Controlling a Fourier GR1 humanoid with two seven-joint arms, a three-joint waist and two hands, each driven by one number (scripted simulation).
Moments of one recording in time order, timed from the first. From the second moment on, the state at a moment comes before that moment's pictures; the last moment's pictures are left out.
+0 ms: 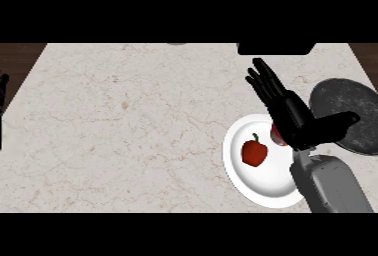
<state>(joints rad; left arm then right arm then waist) -0.12 0.62 0.00 -1.59 0.31 0.31 -0.17 -0.35 -0.20 0.19 -1.57 -0.25 0.02 0.08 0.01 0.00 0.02</state>
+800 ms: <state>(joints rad) -0.04 0.32 -0.33 -1.60 0.26 0.28 -0.16 0.10 -0.37 0.01 -1.76 -0.04 -0.13 -0.09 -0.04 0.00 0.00</state>
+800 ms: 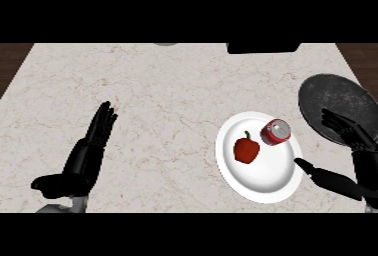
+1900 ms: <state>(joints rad) -0.06 0.26 -0.34 -1.58 0.22 0.22 -0.14 -0.18 -0.53 0.33 -1.70 0.34 0.18 0.50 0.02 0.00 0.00</state>
